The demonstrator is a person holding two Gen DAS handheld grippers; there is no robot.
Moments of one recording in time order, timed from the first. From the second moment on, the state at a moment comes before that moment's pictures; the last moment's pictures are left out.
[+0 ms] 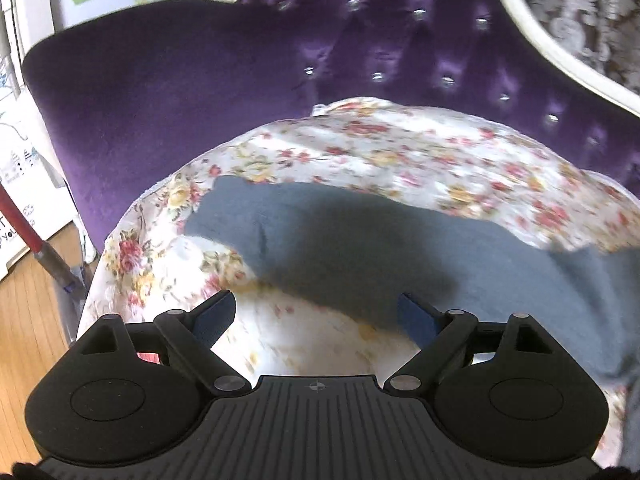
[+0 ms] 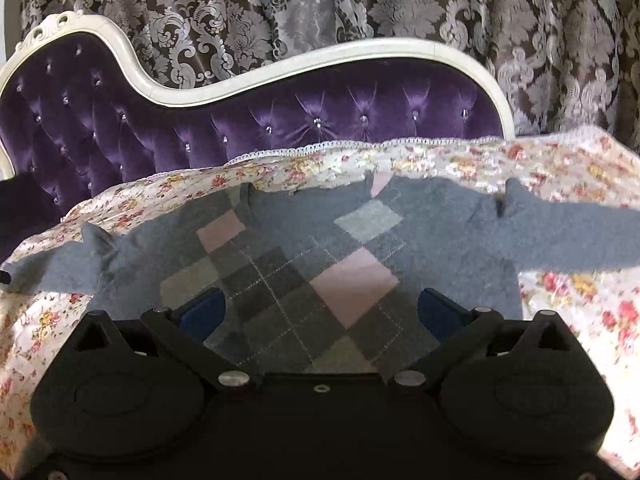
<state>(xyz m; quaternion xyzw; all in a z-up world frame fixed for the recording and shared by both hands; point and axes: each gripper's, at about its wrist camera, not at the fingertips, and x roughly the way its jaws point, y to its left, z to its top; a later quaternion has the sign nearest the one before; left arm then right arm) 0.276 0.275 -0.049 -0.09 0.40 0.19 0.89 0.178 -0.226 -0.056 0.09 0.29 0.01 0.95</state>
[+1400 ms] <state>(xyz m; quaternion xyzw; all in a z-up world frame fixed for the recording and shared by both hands) 0.281 0.148 0.132 -0.04 0.18 0.07 0.98 0.176 -0.236 -0.053 0.19 0.35 0.07 0.91</state>
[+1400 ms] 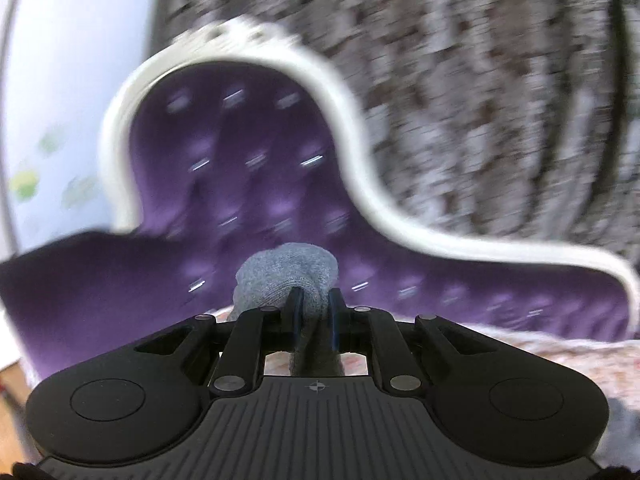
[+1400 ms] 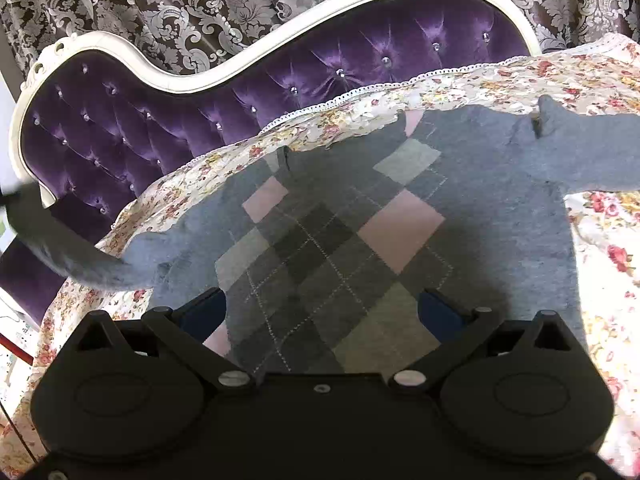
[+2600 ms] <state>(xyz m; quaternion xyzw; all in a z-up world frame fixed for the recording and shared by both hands) 0.273 -0.170 -0.034 0.09 0.31 -0.24 0.91 0.162 -0.370 -0.014 0.34 0.26 -0.09 0.90</state>
